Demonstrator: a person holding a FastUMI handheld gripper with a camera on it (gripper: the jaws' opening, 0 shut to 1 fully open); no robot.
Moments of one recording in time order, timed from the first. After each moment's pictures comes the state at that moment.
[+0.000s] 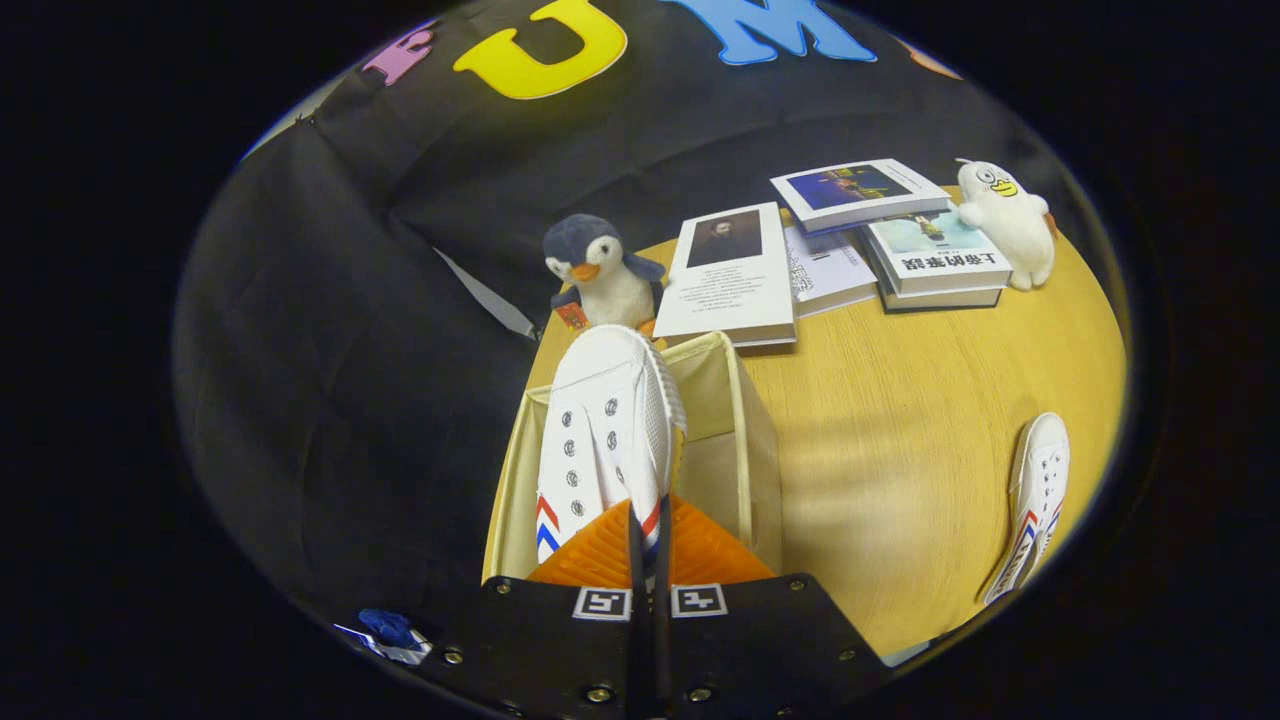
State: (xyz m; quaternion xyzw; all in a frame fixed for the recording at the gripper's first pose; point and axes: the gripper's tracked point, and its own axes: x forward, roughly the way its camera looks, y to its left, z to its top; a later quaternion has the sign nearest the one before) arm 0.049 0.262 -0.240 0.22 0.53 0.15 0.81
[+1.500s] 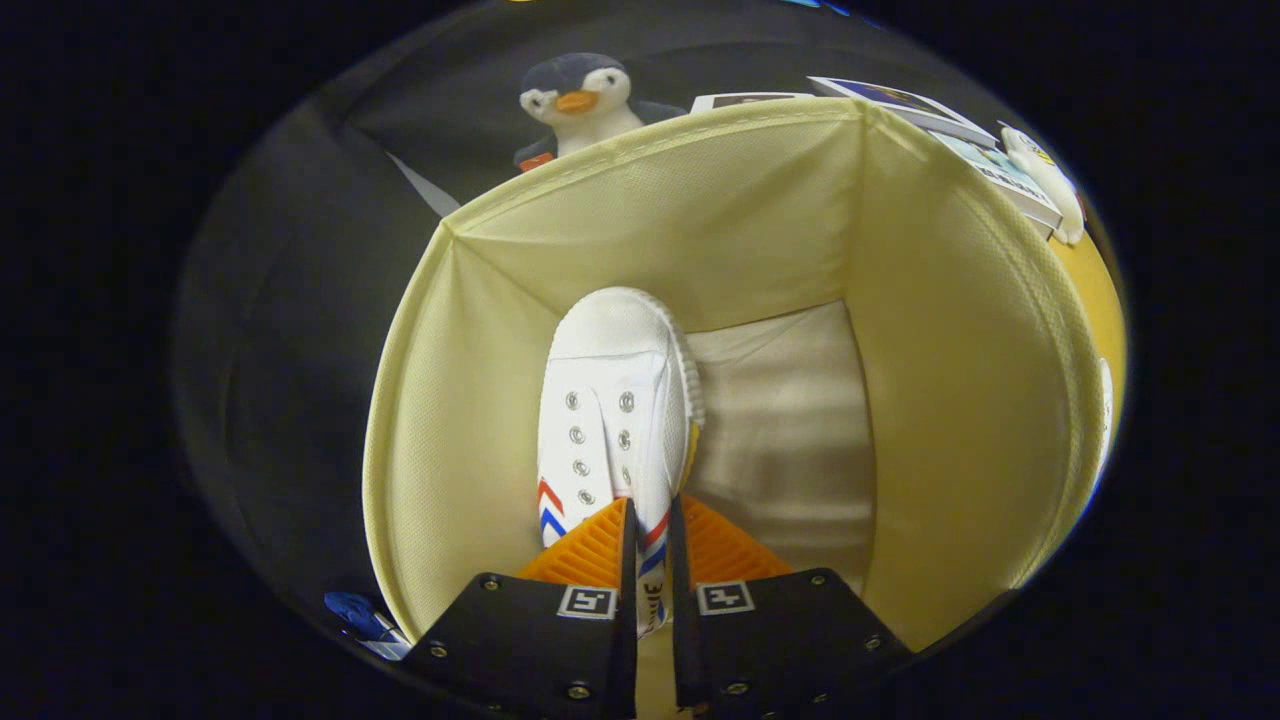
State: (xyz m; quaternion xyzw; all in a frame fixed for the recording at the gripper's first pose) arm 0.009 0.347 -0.354 0.15 0.62 0.14 0.76
